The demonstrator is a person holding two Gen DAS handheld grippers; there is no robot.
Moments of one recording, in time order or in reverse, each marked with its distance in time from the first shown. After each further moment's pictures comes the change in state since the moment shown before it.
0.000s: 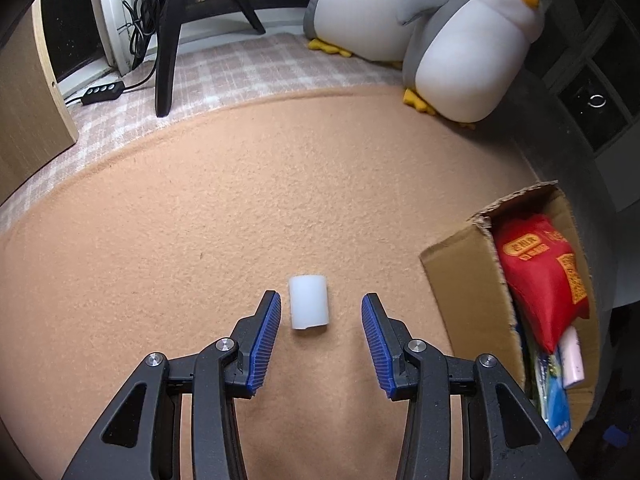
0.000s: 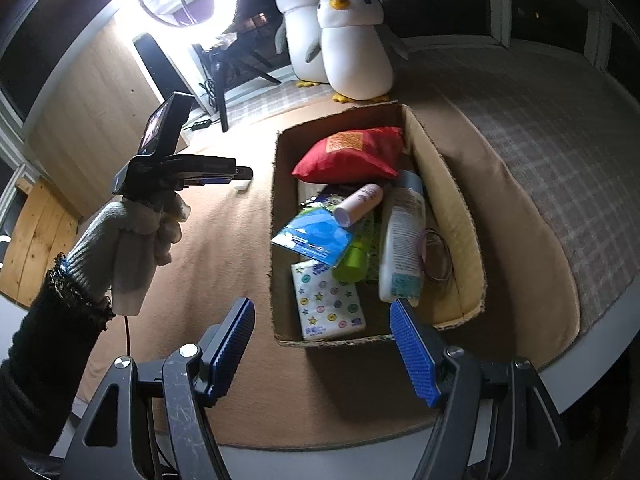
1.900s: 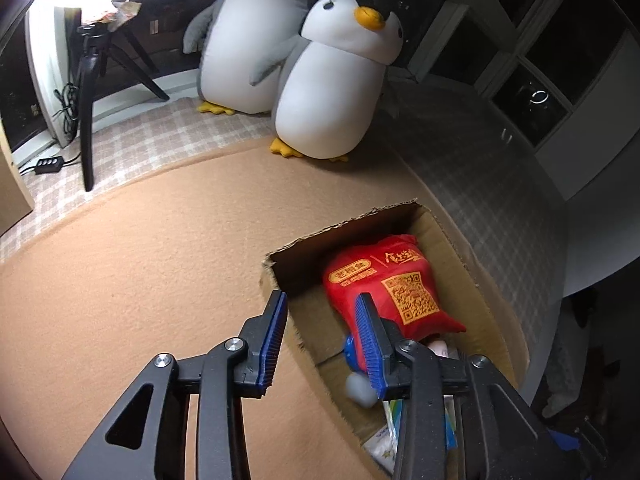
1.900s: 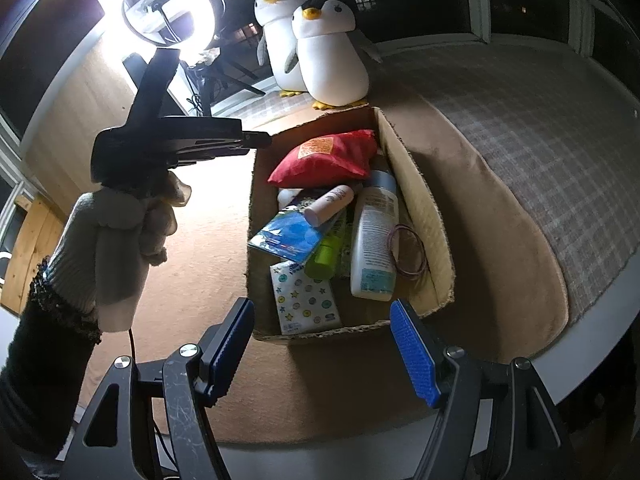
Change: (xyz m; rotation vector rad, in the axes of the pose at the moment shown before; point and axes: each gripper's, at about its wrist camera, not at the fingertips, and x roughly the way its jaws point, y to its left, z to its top) left arm -0.075 -0.093 0.007 0.101 -0.116 -0.165; right arm -0.015 -0.017 -0.008 0.040 -0.039 -0.001
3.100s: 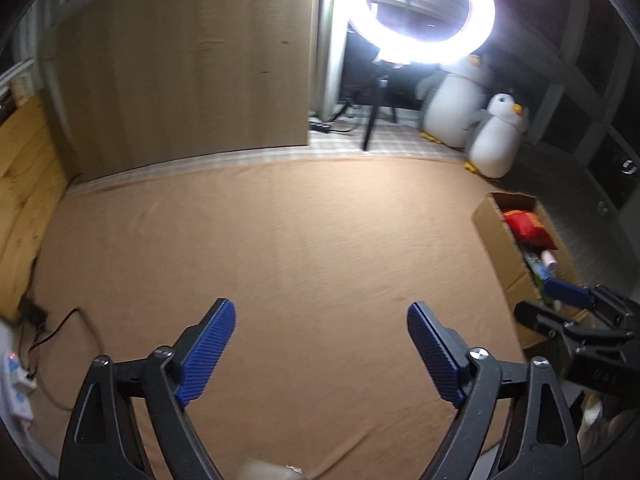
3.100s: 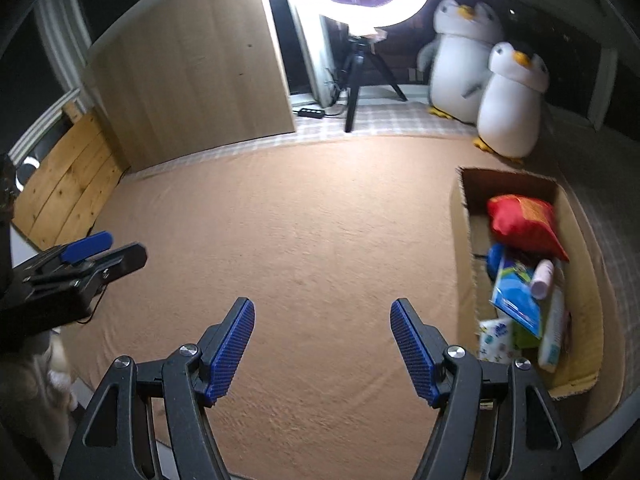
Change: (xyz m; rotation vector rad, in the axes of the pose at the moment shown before) left arm -0.251 0.142 -0.227 -0.240 -0.213 0.427; right arm 0.055 0.199 -0.008 -0.331 -0.022 0.069
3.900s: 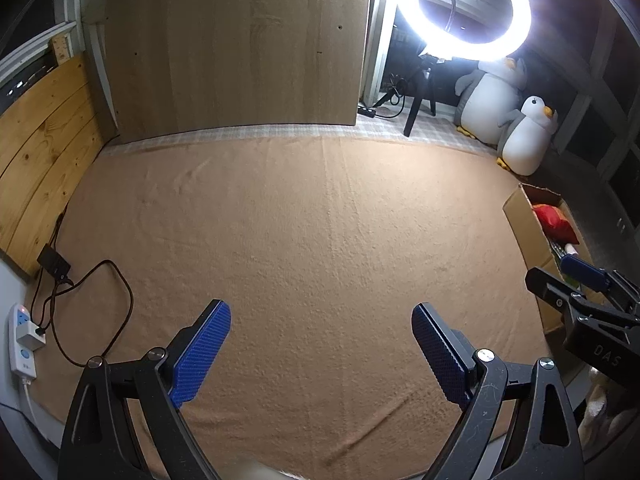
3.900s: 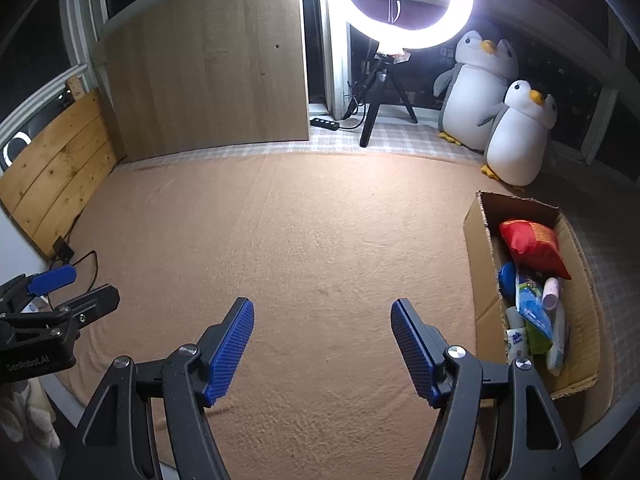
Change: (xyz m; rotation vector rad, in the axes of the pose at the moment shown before) left arm -0.009 0.039 -0.034 -0.073 0.032 0.050; right arm 0.005 0.047 -0.008 -0.060 -0.058 -0.091
